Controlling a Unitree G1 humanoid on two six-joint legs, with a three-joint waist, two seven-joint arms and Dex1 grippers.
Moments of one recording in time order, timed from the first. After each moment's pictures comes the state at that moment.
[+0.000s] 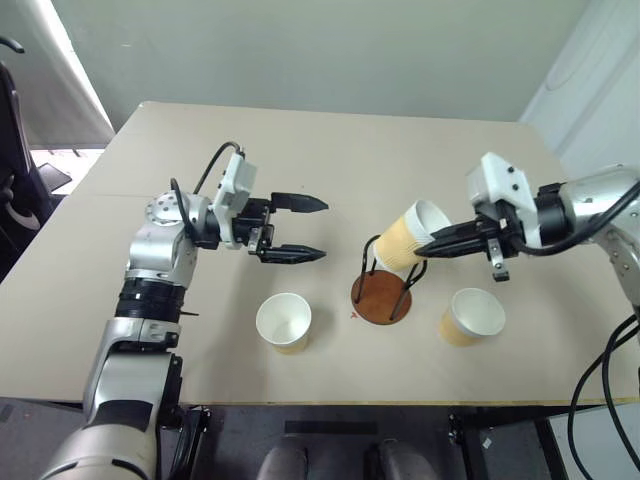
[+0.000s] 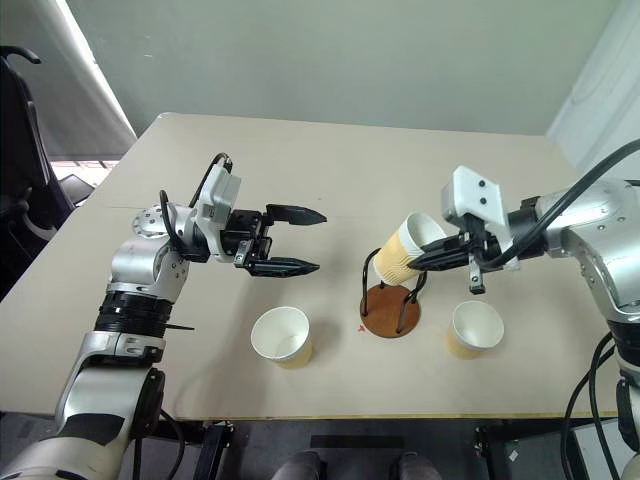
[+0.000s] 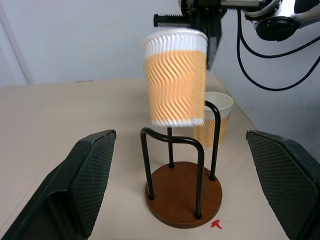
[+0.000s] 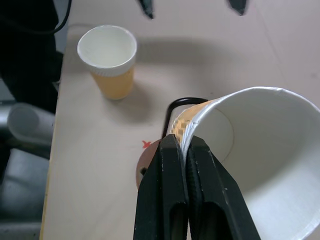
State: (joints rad) left arm -0.87 0.57 -0.02 0.43 -0.47 0.18 -1.57; right arm -0.81 -0.97 0.14 -0.32 0.46 0.81 1.32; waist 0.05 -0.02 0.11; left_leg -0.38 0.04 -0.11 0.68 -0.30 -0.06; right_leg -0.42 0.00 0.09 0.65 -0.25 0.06
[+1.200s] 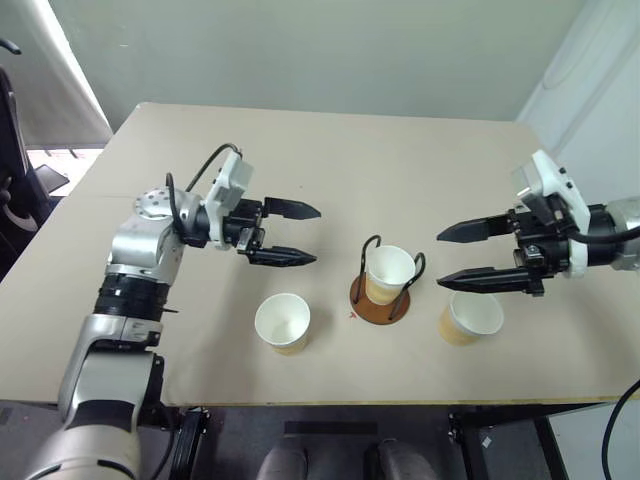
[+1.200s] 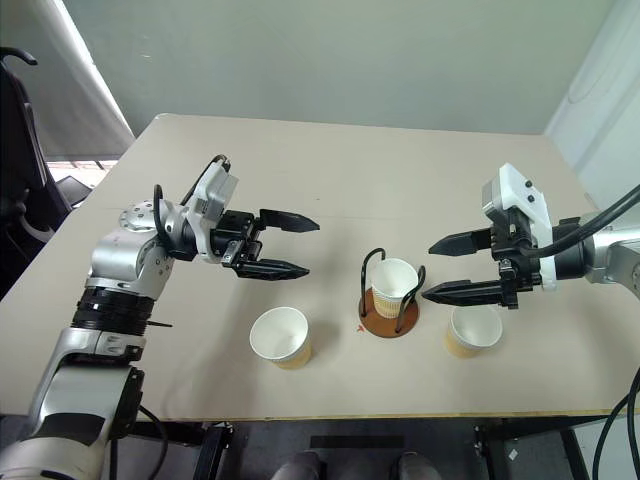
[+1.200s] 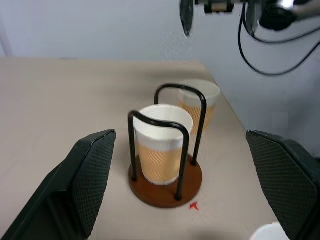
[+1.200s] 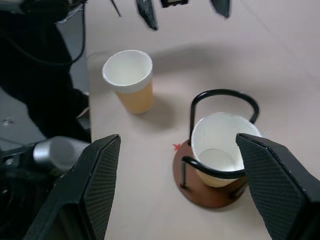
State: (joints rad) left arm -0.88 0.69 -0.11 0.38 -0.53 0.28 -1.58; right arm -0.68 -1.07 -0.09 -0.43 0.78 1.05 1.18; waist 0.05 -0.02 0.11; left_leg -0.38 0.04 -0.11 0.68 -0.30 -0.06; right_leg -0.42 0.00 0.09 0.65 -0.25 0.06
